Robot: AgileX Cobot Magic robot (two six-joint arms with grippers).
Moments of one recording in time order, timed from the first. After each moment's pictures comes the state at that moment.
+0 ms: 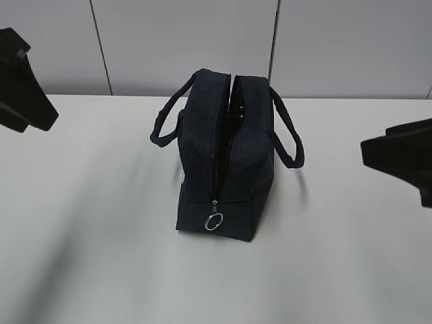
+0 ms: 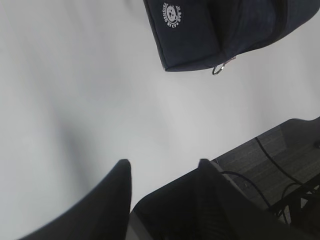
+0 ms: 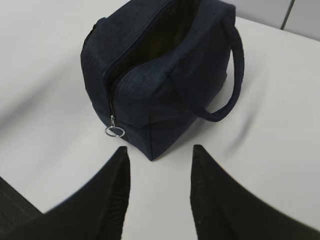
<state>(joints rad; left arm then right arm) -0.24 1.43 -1.31 -0.40 1.23 0.15 0.41 0.88 -0.70 0.25 0.50 -0.22</state>
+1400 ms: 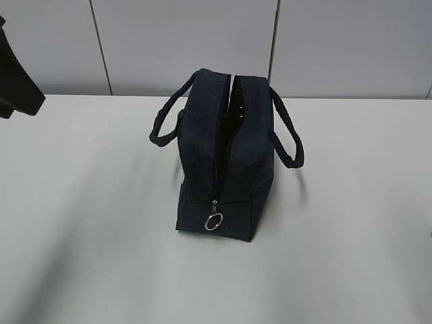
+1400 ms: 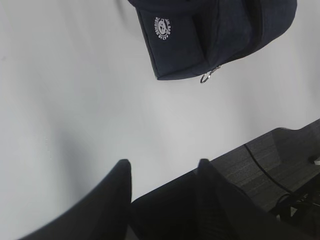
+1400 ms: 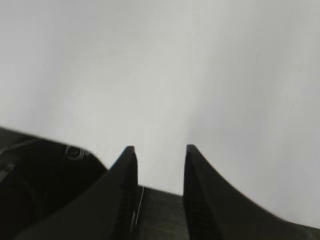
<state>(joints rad) -0.24 1.34 -1.31 -0.41 1.24 0.11 0.41 1.00 -0.73 -0.15 1.00 0.30</state>
